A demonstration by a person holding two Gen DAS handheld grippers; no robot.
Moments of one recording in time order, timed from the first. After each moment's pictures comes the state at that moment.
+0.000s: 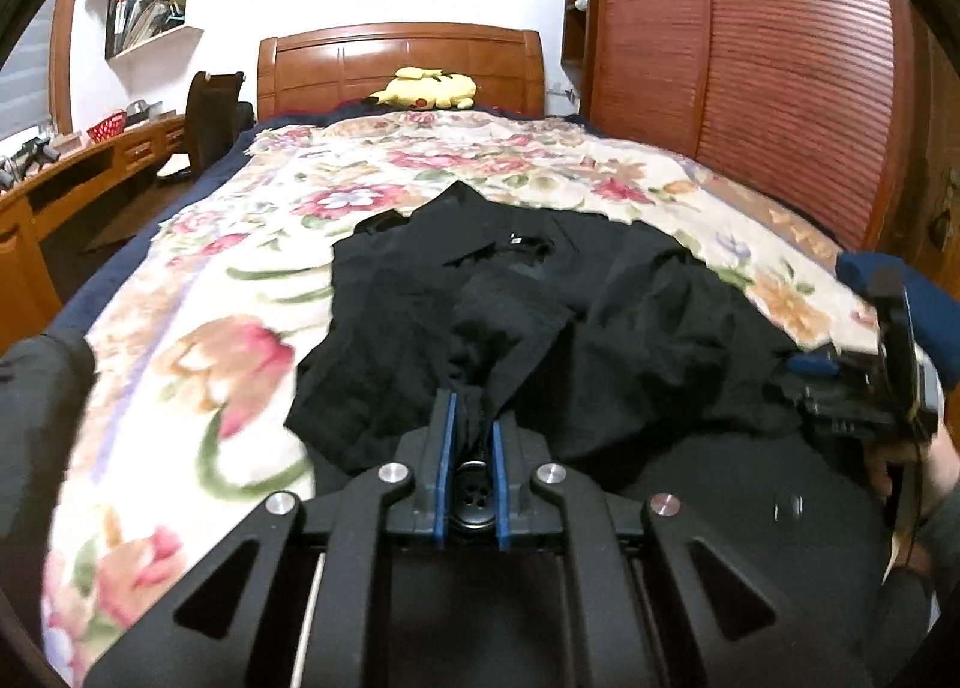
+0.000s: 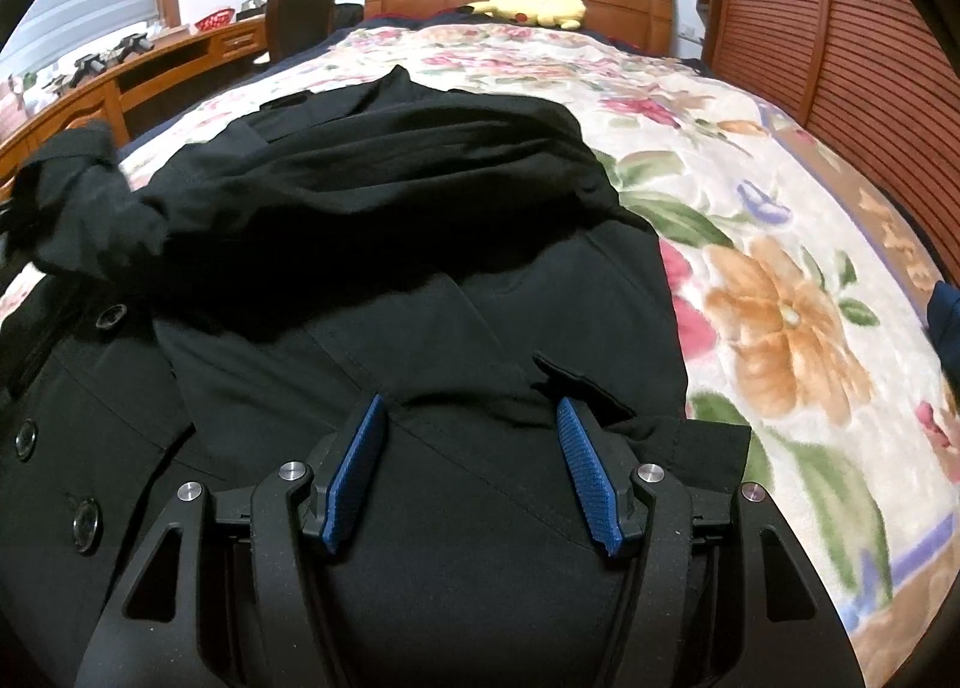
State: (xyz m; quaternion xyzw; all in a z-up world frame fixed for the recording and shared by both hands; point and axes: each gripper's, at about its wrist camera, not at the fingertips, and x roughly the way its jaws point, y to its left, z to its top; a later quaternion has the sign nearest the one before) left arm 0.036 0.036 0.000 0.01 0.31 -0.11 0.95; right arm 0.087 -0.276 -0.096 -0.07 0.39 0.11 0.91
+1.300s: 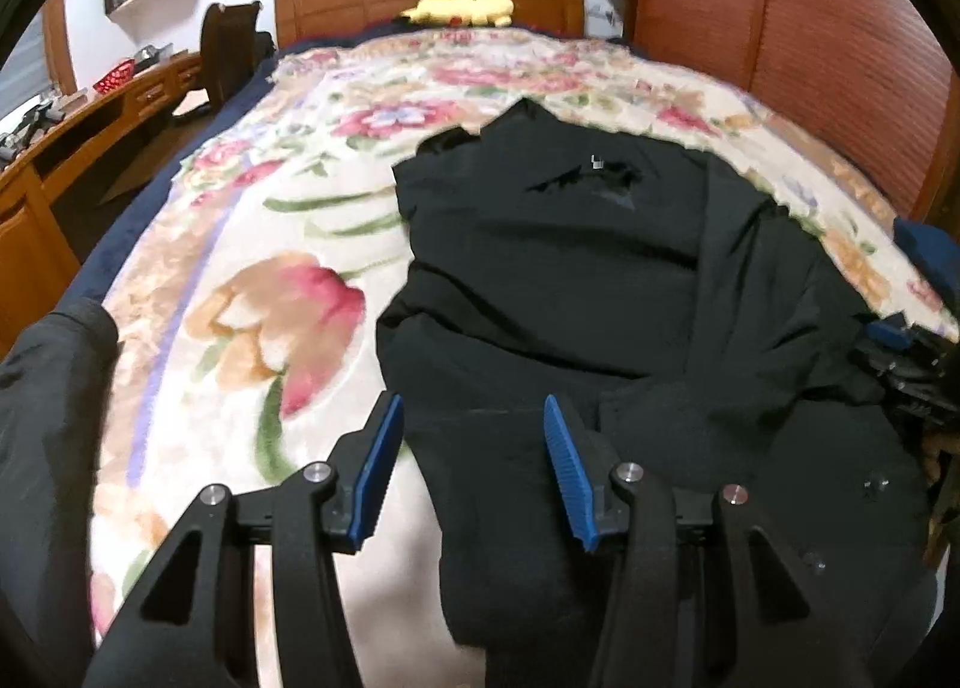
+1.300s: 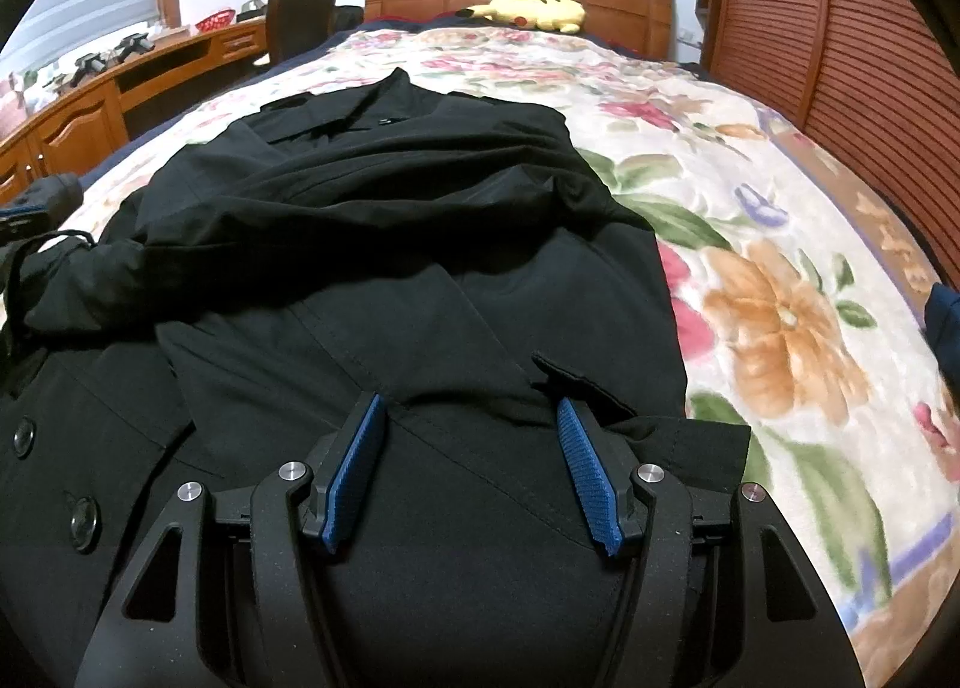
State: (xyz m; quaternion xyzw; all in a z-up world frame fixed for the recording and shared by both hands) left arm 0.098 0.075 -0.026 0.03 0.41 -0.07 0.91; right arm 0.084 -0.273 -0.094 -0.07 0.39 0.11 0.91
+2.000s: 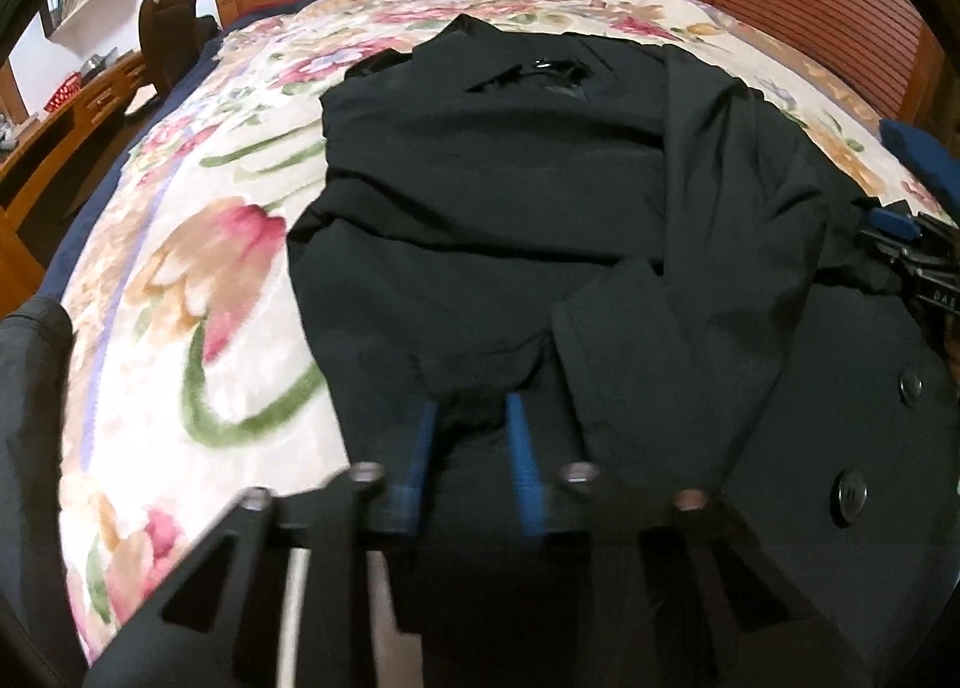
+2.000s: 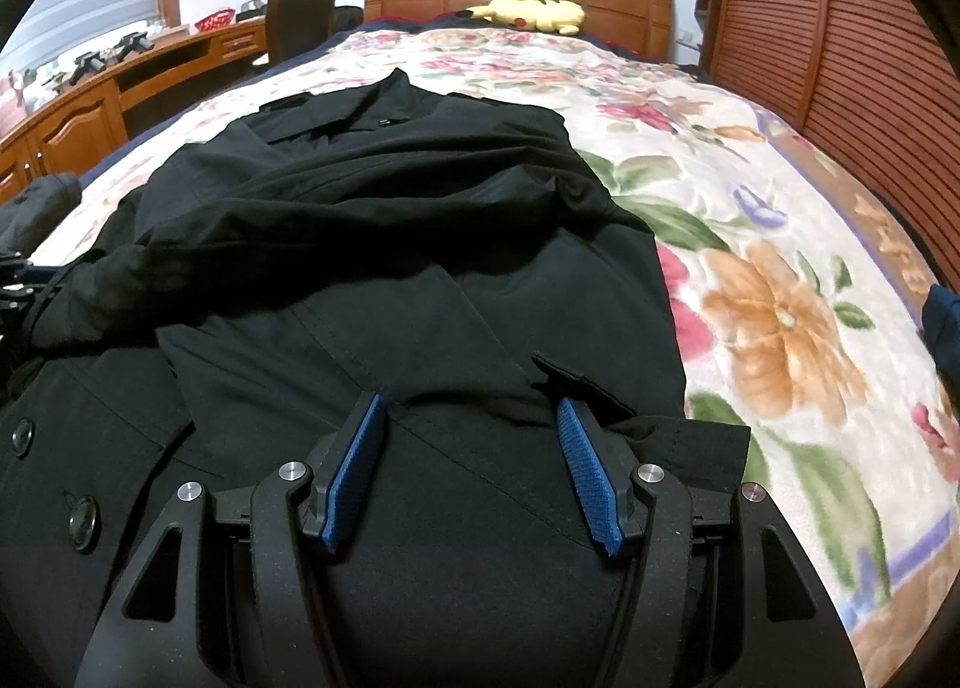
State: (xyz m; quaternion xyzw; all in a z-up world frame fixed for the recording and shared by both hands) left arm 0.087 0.045 -0.063 0.08 0.46 -0.10 0.88; right arm 0.084 -0.272 -0.095 -0.07 0.39 0.11 0.91
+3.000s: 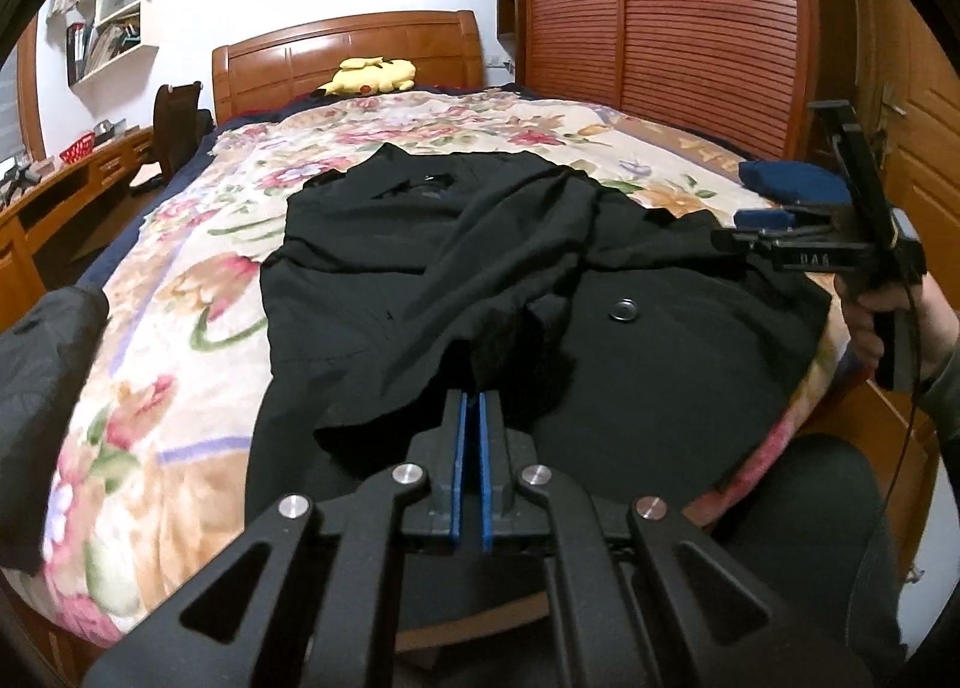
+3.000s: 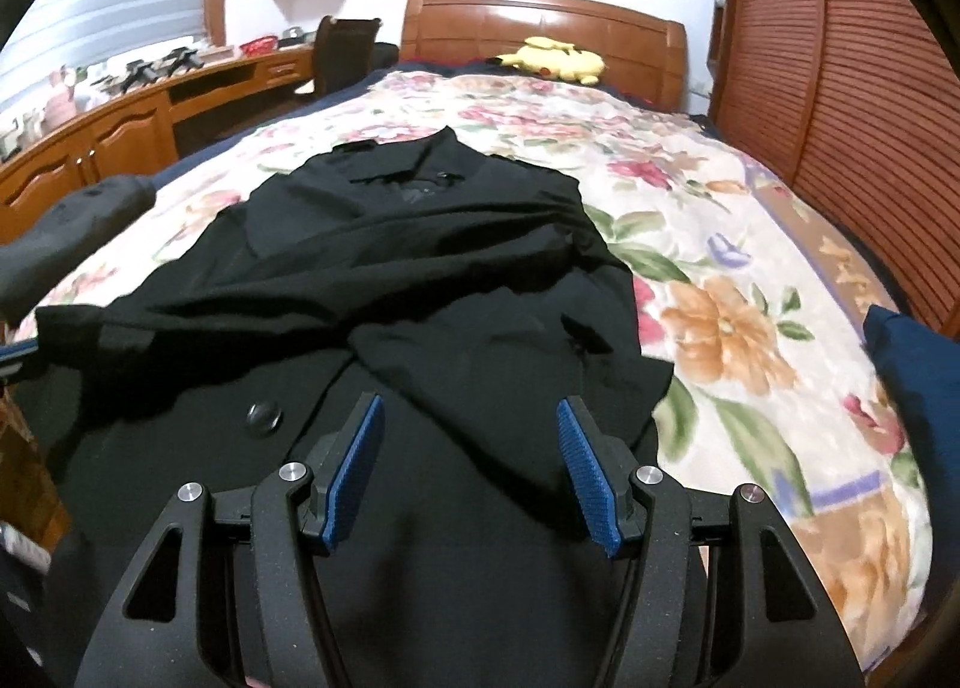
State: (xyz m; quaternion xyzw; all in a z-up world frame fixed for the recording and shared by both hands) left arm -0.112 -0.001 -0.004 0.05 0.32 -0.16 0.93; right arm -0.019 -0.271 -0.035 -0.09 0.34 0.14 0.93
